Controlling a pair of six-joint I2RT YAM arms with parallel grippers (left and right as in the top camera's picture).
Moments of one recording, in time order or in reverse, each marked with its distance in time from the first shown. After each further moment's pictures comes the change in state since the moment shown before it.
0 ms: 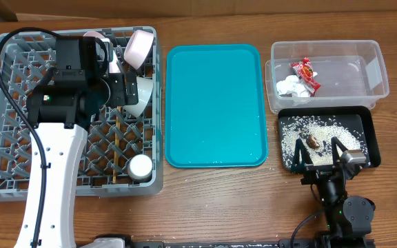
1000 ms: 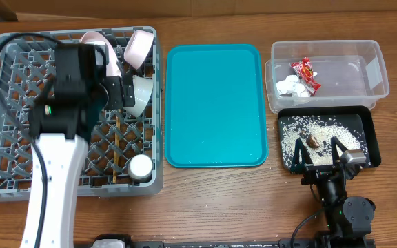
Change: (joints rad) left arm 0.001 -0.090 -0.134 0.138 -0.073 0.000; right arm 0.003 0.000 0.000 0.002 0.000 0.005
